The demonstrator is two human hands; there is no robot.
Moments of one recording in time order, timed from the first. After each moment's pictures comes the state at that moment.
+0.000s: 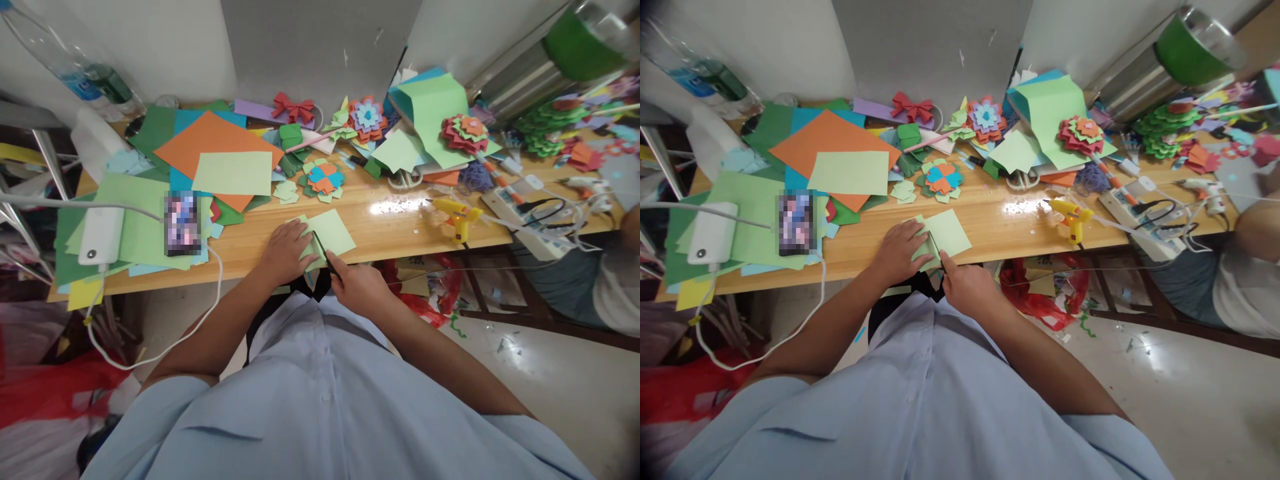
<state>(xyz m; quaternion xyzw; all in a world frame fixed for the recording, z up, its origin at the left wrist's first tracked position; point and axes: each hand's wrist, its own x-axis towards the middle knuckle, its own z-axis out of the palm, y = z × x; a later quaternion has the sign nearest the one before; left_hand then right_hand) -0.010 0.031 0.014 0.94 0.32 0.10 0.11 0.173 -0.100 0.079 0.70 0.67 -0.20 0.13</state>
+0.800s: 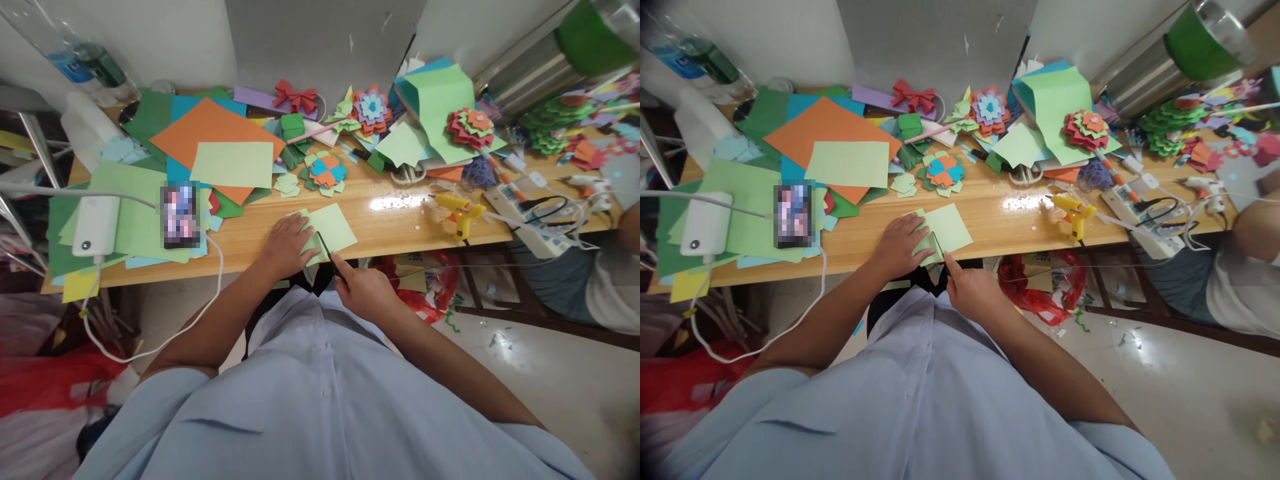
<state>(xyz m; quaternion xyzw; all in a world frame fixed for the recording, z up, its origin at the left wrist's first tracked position) -0.009 0.030 0.014 0.93 0.32 0.11 0.13 0.174 -0.117 0.081 0.69 0.68 -0.20 0.14</state>
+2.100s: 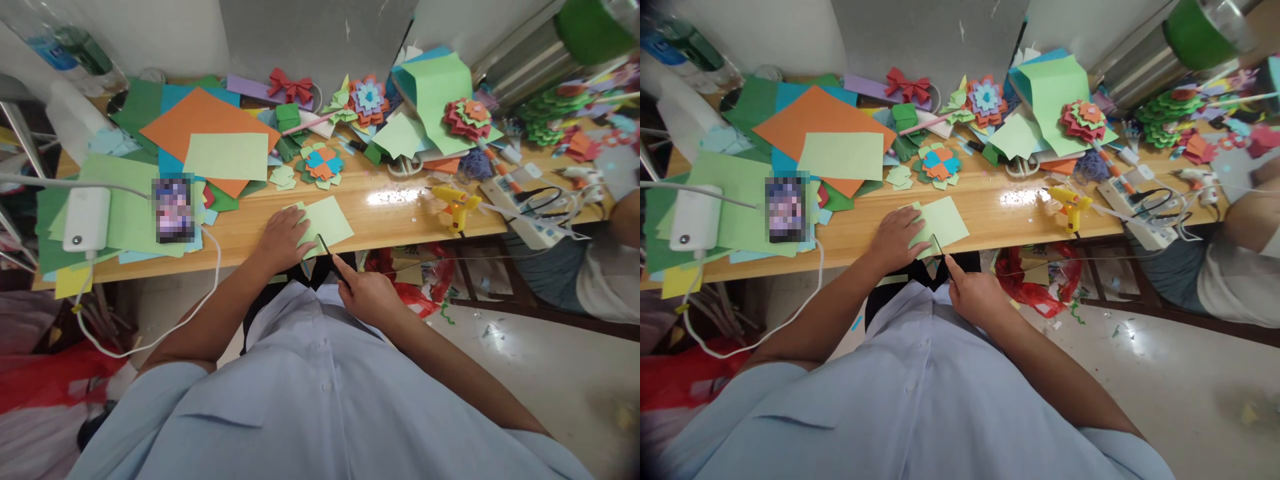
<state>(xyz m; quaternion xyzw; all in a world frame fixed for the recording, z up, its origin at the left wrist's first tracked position) -0.008 0.032 0.010 0.93 0.32 0.10 0.14 0.177 -0.141 0.083 0.70 0.67 -0.20 0.14</state>
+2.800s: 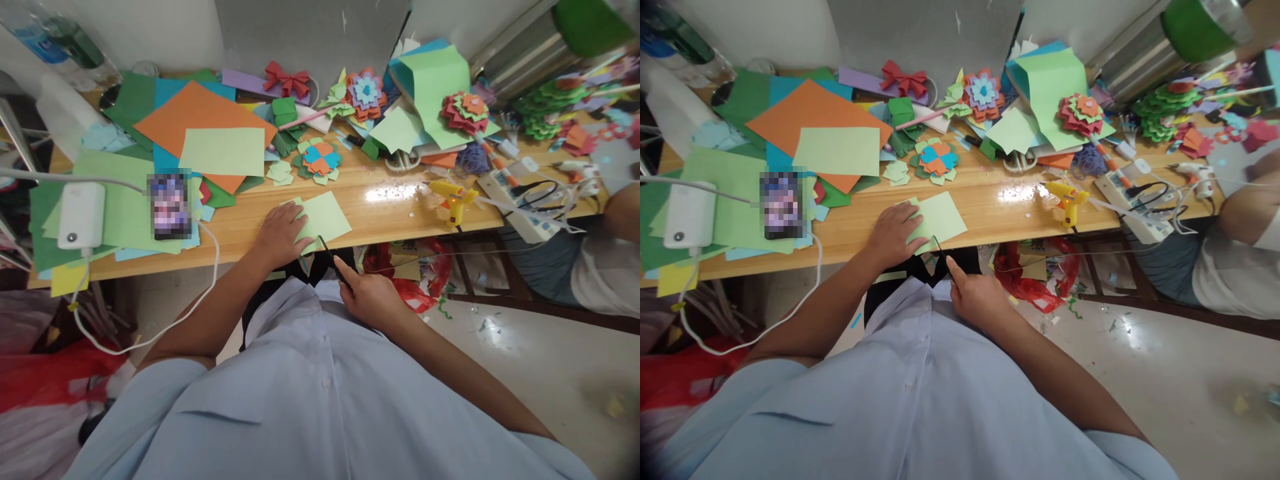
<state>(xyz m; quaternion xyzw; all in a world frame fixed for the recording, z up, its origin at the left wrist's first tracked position) -0.008 0.034 0.007 0.93 0.32 0.10 0.14 0.176 -0.154 0.089 0.70 0.66 -0.21 0.17</state>
